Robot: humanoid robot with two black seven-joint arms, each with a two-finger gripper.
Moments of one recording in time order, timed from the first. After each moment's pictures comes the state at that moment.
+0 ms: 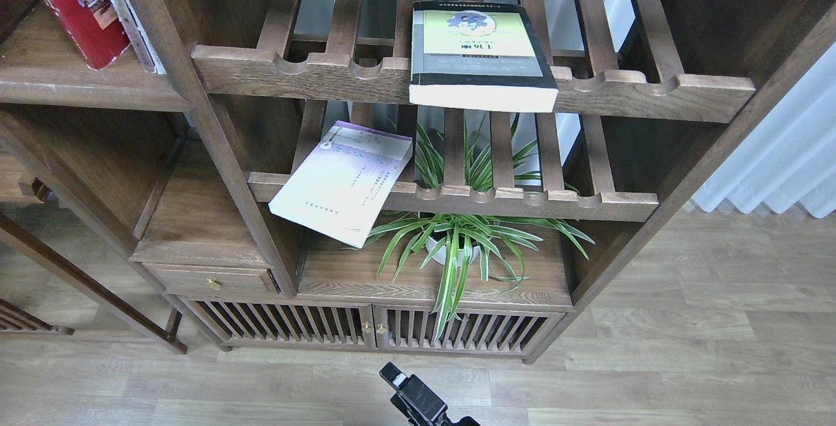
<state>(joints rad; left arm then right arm) -0.32 0.52 -1.92 -1.26 0.15 -0.49 0.35 -0.06 0.01 0.42 0.95 0.21 0.58 0.23</state>
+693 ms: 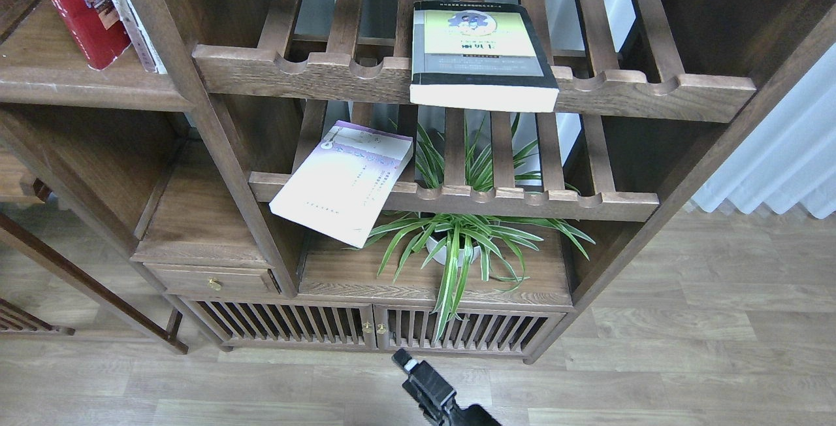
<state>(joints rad) 0.20 0.31 -1.91 -1.33 -0.02 -0.49 0.36 -0.03 0.02 0.51 0.92 0.22 0.58 0.23</state>
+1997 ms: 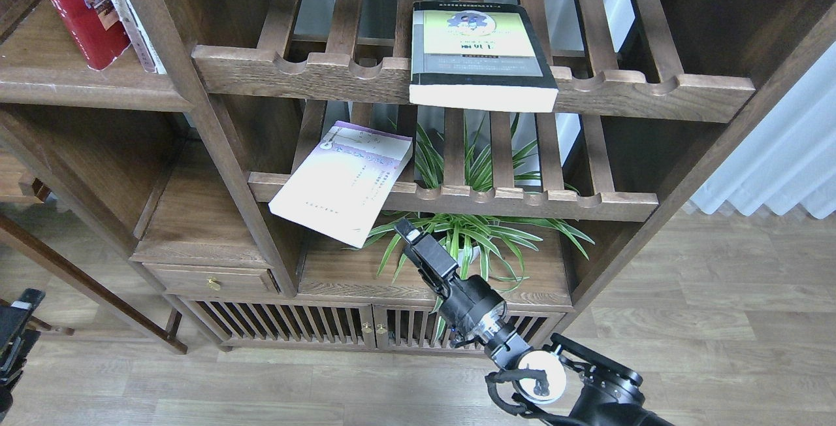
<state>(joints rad) 0.29 0.26 -1.82 -1.04 -0.04 -0.49 0.35 0.30 0.02 0.57 0.92 0.22 0.58 0.22</state>
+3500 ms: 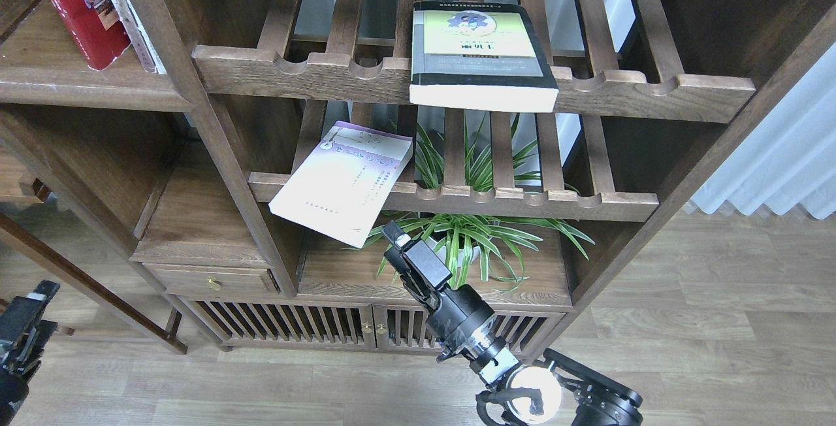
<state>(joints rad) 0.26 0.26 -1.78 -1.03 -0.07 -0.49 0.35 0.20 0.01 0.58 1.08 0.21 0.58 0.23</state>
